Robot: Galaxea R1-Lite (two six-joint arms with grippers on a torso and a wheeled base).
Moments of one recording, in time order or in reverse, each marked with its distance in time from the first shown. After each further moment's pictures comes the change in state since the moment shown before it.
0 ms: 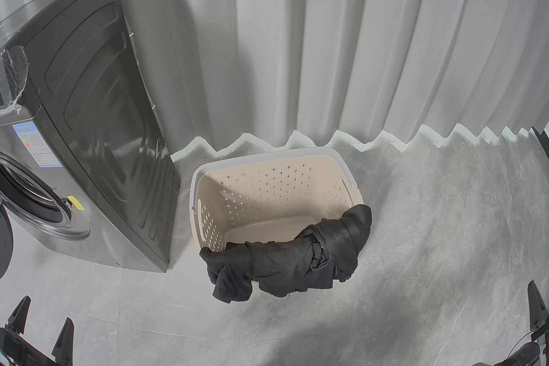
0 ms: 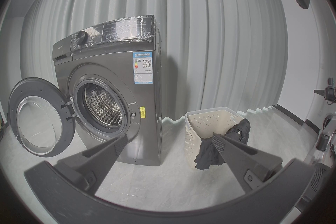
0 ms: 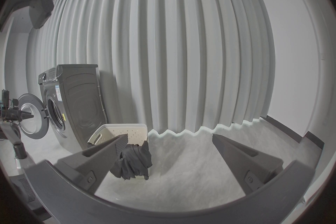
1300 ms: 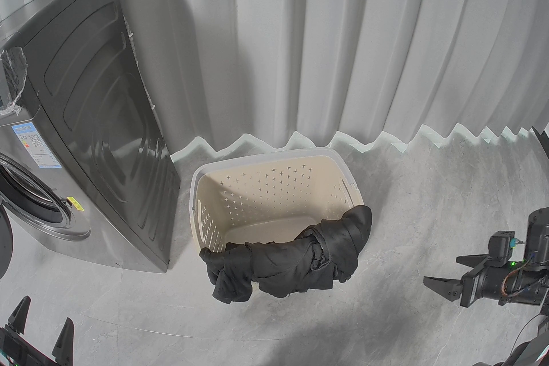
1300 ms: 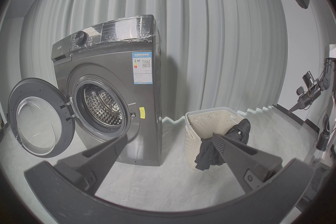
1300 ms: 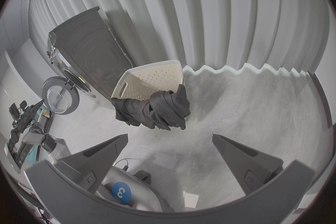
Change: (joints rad) left arm 0.000 0.000 0.000 0.000 -0.001 0.003; right arm 0.324 1.227 -0.038 -0.532 0.068 0.105
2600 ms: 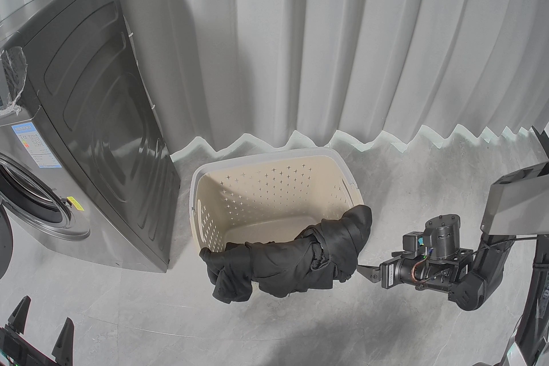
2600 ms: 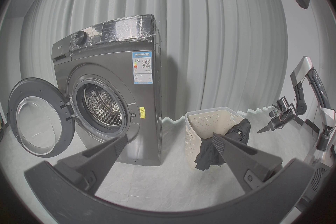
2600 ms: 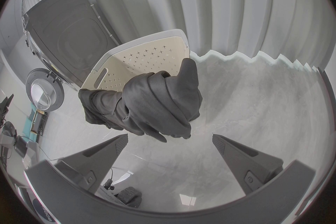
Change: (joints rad) left arm 0.000 0.000 0.000 0.000 0.000 -0.001; right arm 0.054 0.907 -0.209 -0.640 -0.040 0.016
